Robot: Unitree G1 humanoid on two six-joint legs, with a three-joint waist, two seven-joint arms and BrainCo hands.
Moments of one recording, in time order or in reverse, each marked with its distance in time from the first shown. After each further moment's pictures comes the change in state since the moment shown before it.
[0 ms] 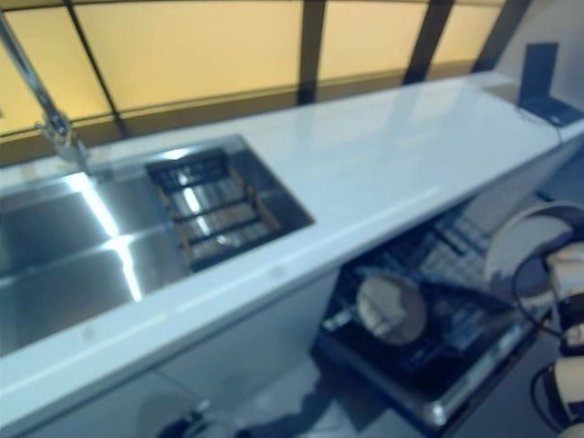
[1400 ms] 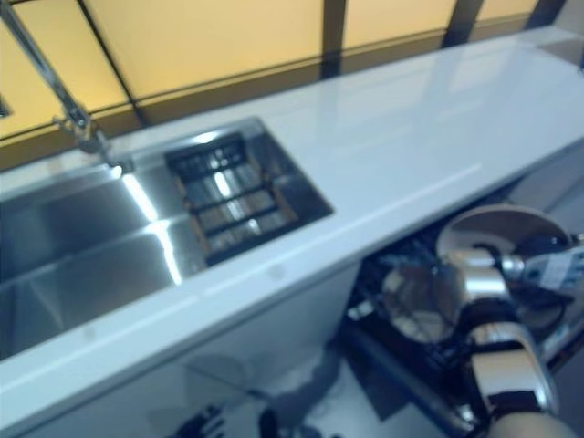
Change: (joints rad) left arm -0.015 -0.065 -0.062 -0.007 -0.055 -0.030 0.012; right arm 0.001 0.369 -0.072 -0.092 0.039 -0.226 -0.995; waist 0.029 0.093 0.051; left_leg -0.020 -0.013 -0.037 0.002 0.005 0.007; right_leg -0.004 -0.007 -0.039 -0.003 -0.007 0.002
